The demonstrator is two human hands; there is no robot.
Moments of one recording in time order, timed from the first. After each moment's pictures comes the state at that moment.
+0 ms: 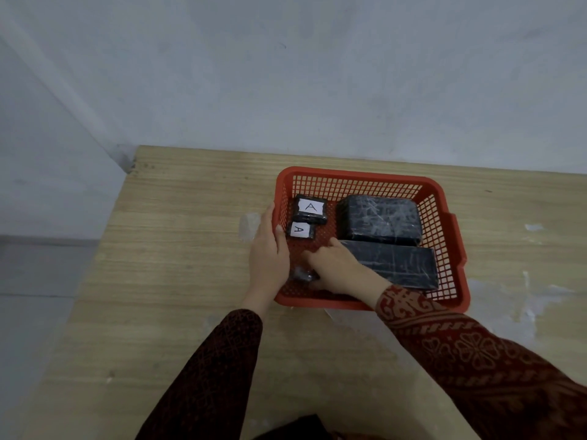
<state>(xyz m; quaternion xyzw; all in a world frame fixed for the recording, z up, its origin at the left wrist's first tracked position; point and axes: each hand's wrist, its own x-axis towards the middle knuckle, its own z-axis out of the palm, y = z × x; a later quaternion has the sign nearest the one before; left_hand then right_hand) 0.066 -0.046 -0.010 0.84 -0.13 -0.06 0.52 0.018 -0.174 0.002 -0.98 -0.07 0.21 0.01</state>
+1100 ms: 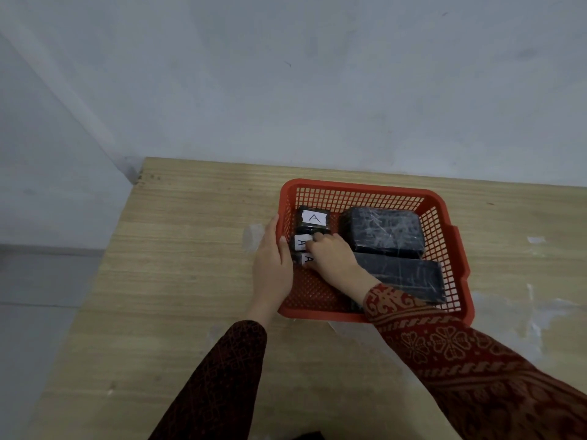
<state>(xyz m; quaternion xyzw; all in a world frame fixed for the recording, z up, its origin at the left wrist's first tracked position) 0.068 -0.045 -0.017 0.84 -0.14 -0.06 0.52 0.050 -0.179 -0.018 -0.99 0.03 0.12 0.01</state>
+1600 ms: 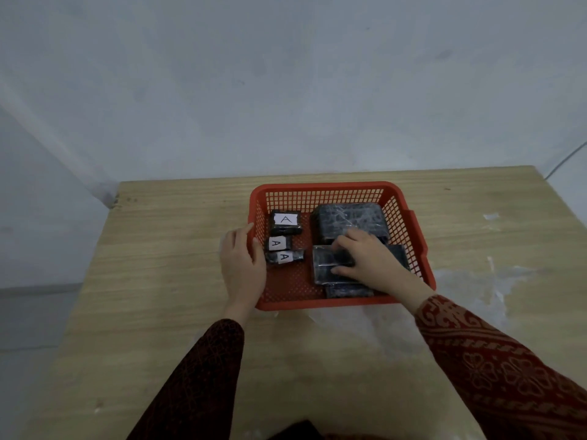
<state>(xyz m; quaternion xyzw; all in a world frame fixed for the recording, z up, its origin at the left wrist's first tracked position) 0.060 -0.041 -0.008 0.87 -0.17 0.08 0.45 -0.052 -0.250 0.032 -0.99 0.07 0.05 0.14</state>
